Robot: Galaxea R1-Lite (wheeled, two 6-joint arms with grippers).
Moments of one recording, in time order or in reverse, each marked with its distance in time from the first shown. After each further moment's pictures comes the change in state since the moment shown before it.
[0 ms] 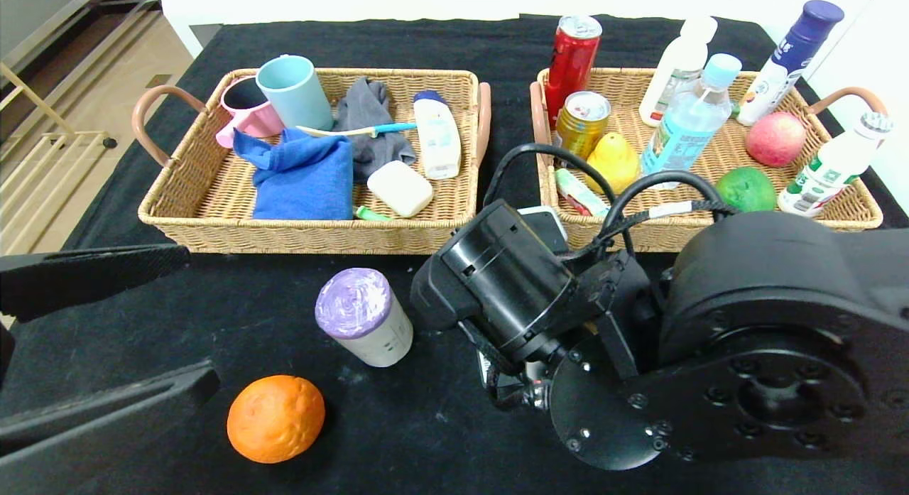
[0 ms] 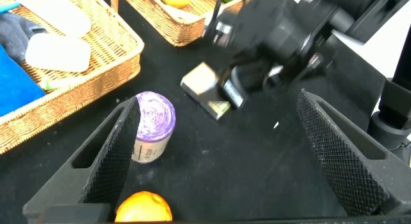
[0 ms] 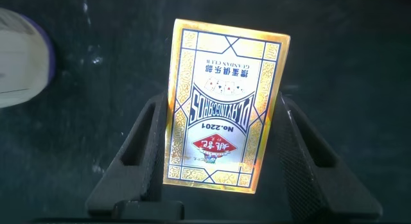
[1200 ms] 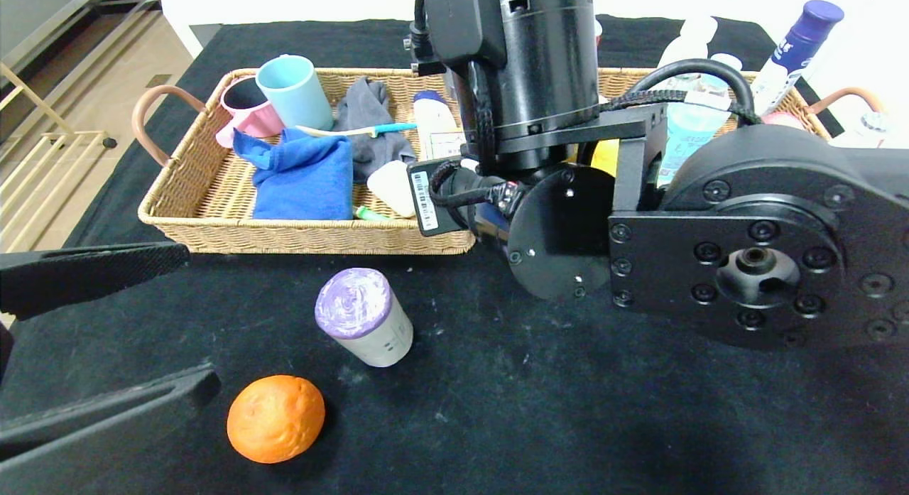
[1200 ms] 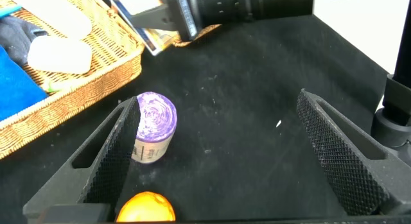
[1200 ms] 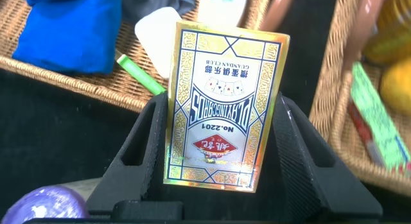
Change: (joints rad) left arm 0.000 0.000 0.000 -0.001 0.000 0.020; right arm -0.042 0.062 -0.254 -0.478 0.030 -0.528
